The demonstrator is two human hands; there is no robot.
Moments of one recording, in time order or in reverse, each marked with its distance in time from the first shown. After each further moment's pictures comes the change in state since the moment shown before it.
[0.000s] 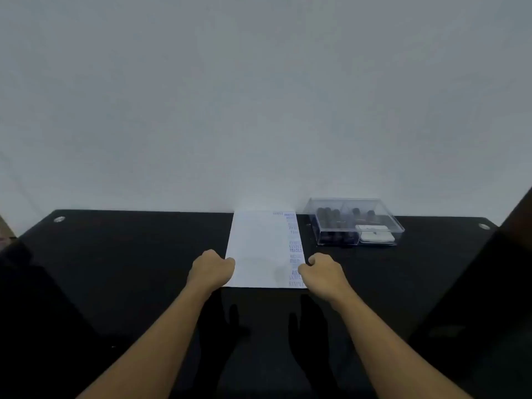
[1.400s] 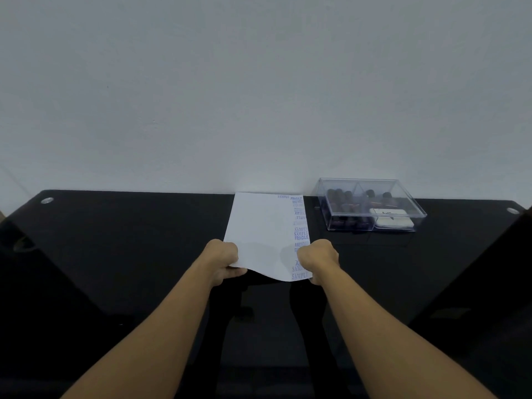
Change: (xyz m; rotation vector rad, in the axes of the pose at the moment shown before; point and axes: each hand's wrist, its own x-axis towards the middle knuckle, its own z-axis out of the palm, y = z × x) left_hand 0.038 0.008 0.027 -0.540 -0.206 -0.347; right_hand 0.073 0.000 0.052 0.187 0.086 0.392
